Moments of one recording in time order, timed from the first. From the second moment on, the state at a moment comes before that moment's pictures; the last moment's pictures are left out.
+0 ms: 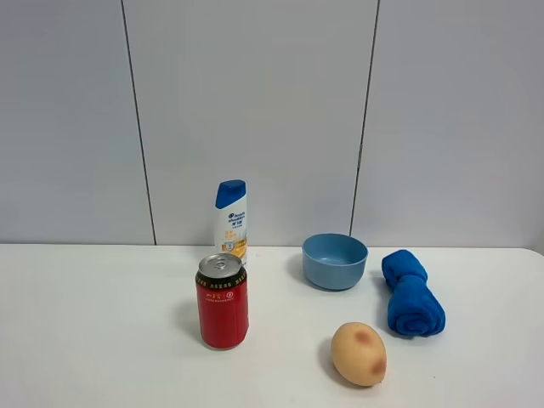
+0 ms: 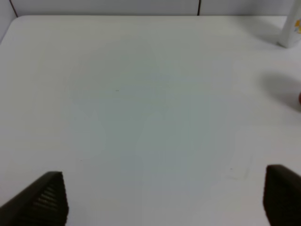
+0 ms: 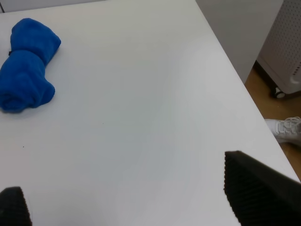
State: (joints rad) left arm 0.07 -0.01 -0.51 -0.04 1.05 0.01; right arm -0.03 0.00 -0.48 -0.05 1.06 0.04
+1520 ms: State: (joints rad) left arm 0.07 -0.01 -0.51 -0.04 1.05 0.01; right arm -0.03 0.32 -0.95 0.20 0.86 -0.26
